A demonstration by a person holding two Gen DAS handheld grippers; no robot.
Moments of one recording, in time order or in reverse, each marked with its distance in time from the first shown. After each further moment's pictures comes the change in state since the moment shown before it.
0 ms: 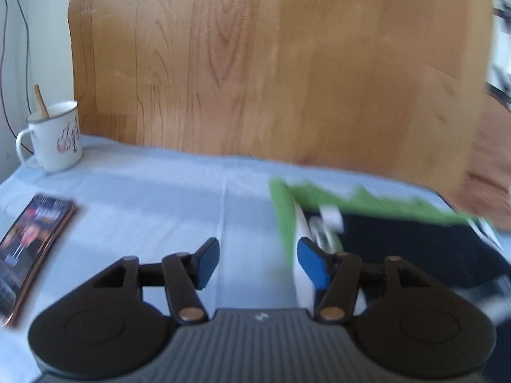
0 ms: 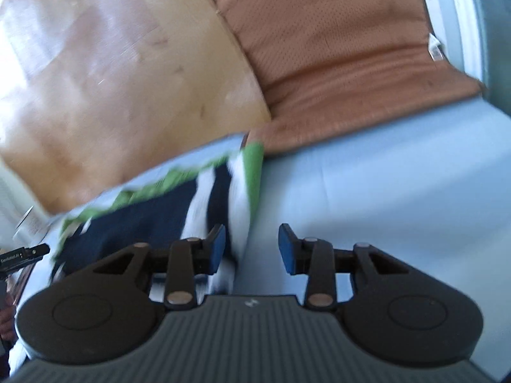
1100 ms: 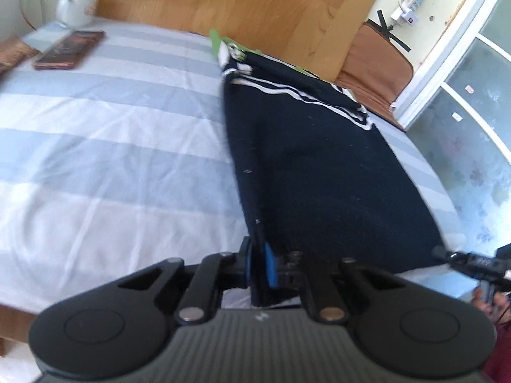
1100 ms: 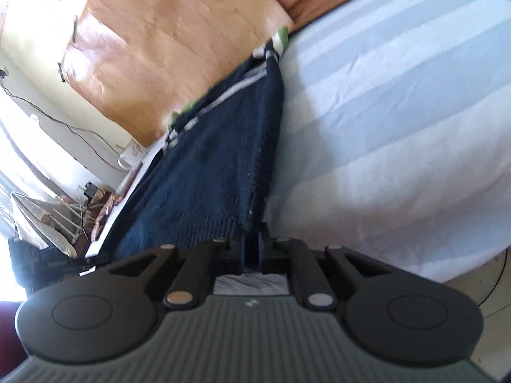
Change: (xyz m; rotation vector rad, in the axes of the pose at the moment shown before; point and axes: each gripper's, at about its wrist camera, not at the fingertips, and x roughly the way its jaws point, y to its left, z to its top) left arm -0.221 0.028 -0.187 -0.074 0.241 -0.305; right arm -0.193 -0.021 -0.174 0.149 0.112 0.278
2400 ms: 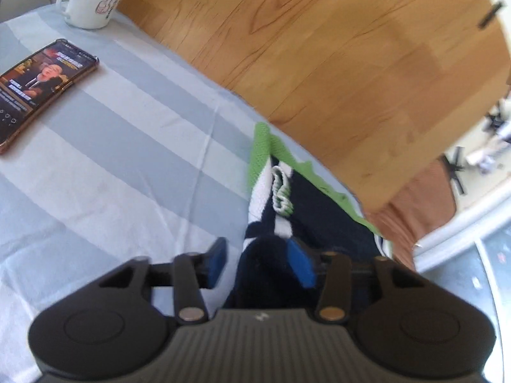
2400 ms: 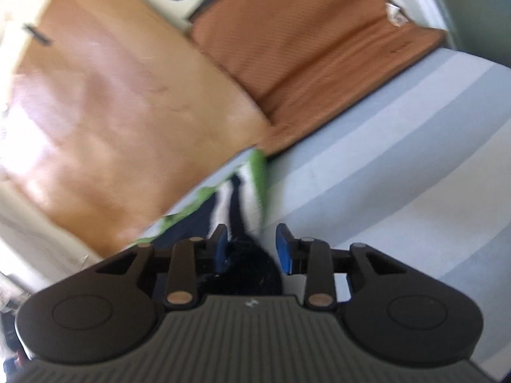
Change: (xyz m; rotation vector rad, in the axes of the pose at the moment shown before) left arm 0.124 0.059 0.198 -0.368 -0.167 -0.044; right arm 0.132 -0.037 0.184 0.055 -0.212 -0.071
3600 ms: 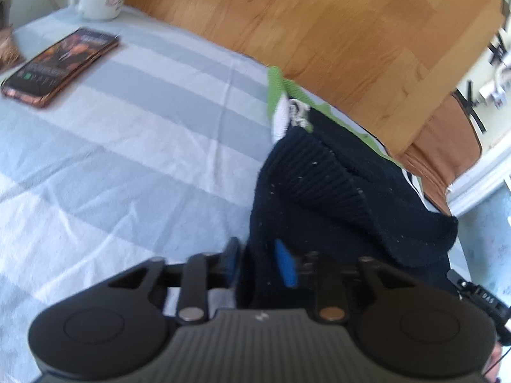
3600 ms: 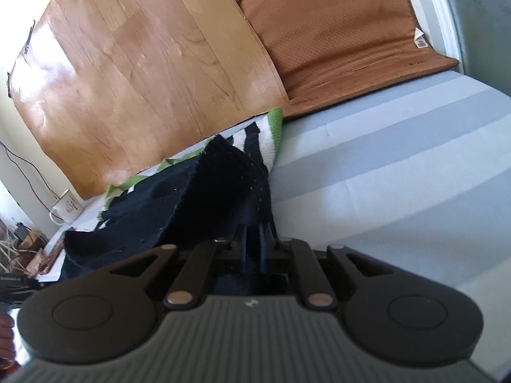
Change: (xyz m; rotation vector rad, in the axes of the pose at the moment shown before) left arm -0.012 -0.013 -0.055 0.142 0.092 0.130; right arm -0.014 0.036 -0.064 -0.217 0.013 -0.111
